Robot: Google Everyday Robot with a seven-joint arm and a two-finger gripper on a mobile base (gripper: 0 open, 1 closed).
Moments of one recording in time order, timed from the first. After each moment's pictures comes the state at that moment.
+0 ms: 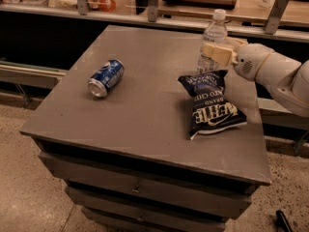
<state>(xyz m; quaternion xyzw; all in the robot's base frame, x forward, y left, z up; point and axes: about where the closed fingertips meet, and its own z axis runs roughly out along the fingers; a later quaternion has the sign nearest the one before) 0.669 -0.192 0.930 -0.20 0.68 0.27 0.66</state>
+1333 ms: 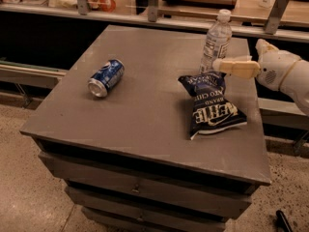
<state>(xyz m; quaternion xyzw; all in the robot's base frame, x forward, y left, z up) 0.631 -0.233 0.934 -0.22 0.68 0.23 0.66</state>
